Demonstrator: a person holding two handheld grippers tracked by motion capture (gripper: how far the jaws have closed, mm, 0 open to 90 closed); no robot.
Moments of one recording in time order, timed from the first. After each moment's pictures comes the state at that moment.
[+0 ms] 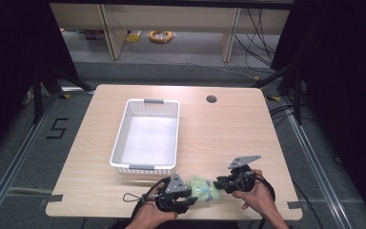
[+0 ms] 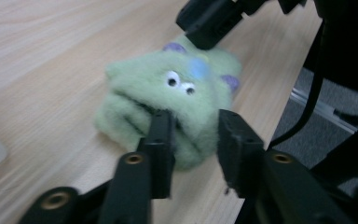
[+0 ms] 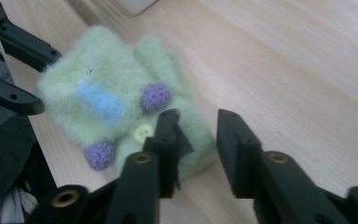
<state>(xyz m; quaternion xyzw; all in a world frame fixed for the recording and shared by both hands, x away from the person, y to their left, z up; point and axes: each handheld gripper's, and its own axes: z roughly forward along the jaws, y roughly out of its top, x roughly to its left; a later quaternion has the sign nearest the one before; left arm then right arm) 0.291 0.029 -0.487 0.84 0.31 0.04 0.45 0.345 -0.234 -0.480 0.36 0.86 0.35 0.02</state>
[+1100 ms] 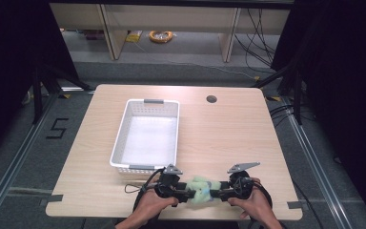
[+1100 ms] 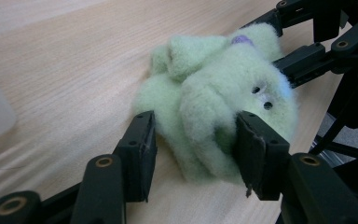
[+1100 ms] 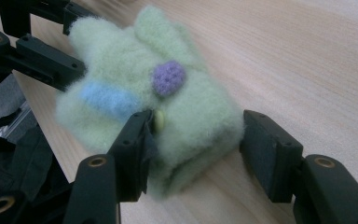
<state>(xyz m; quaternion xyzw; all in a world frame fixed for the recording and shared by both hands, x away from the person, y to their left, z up) 0.328 0.031 -0.505 0.82 0.40 -0.04 0.42 0.334 -0.231 -0.501 0.42 0.84 0.36 -0.03</state>
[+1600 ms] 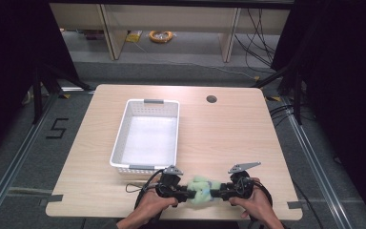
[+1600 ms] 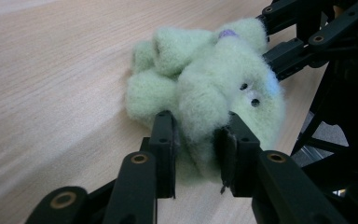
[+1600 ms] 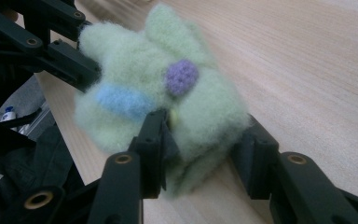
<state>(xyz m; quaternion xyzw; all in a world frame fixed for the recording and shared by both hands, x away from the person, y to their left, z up) 0.328 0.031 -0.508 0.81 0.39 -0.06 0.43 0.335 -0.234 -0.504 0.40 0.83 0.38 -0.06</state>
